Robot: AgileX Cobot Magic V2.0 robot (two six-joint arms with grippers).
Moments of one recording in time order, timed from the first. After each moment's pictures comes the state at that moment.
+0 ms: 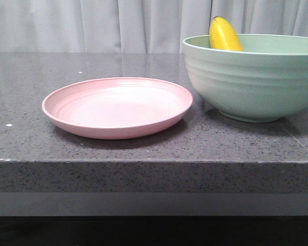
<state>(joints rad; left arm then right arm) -0.24 0.26 -0.29 -0.06 0.27 0.02 0.16 0.14 -0.30 0.23 0.36 -0.15</state>
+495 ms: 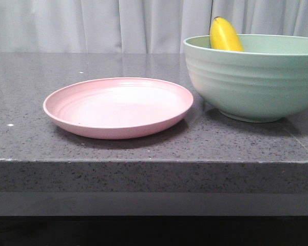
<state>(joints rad) -0.03 0.00 0.00 -0.09 0.18 0.06 0.16 0.14 -0.30 0.23 0.36 -0.15</state>
